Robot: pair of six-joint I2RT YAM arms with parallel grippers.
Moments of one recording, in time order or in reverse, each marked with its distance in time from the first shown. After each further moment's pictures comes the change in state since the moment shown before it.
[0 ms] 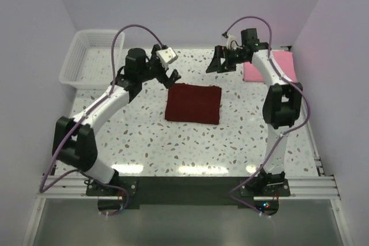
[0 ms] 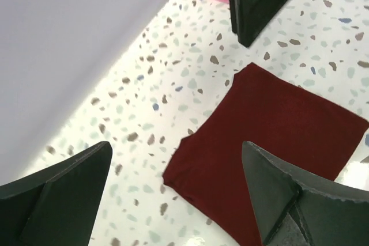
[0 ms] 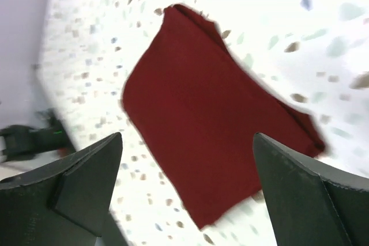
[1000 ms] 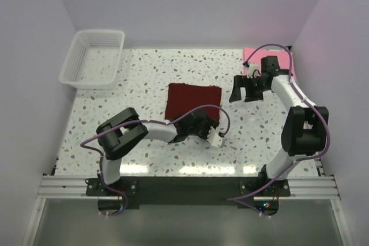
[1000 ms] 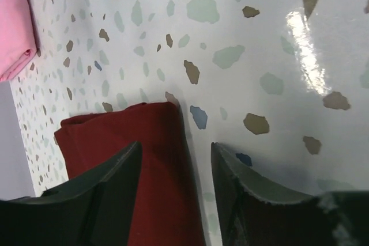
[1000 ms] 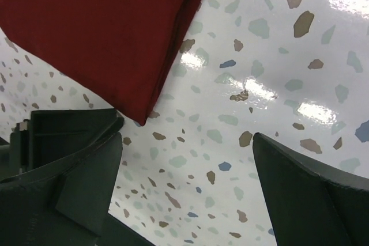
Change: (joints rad) left arm -0.652 0.271 -0.288 0.279 -0.312 0.793; right arm -0.125 -0.533 -0.676 0.003 0.380 -0.159
